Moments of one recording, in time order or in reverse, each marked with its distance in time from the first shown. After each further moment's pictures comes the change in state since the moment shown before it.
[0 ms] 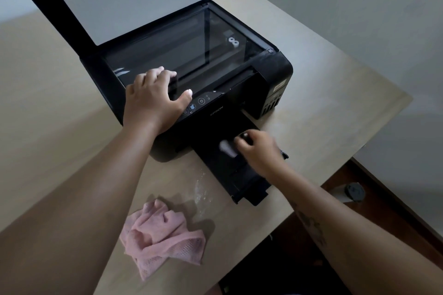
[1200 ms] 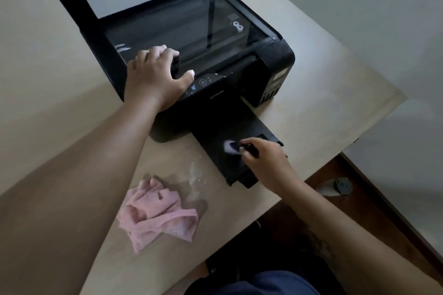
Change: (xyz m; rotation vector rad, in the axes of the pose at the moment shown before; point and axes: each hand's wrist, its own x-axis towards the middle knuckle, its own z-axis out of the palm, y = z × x) left_hand -0.002 0.002 0.001 0.035 0.000 0.015; right_hand -0.057 0.026 -0.010 -0.069 -0.062 -0.106
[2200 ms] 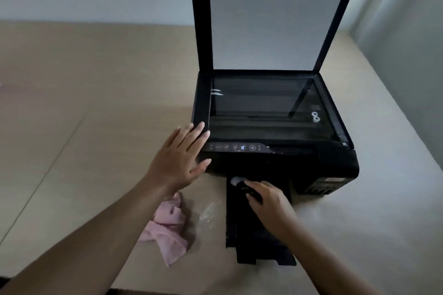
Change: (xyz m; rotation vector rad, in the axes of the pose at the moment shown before) left_hand -0.119 -0.006 -0.016 0.254 0.025 -0.108; right_hand 0.108 -0.005 -0.013 -0.164 -0.426 -0.547
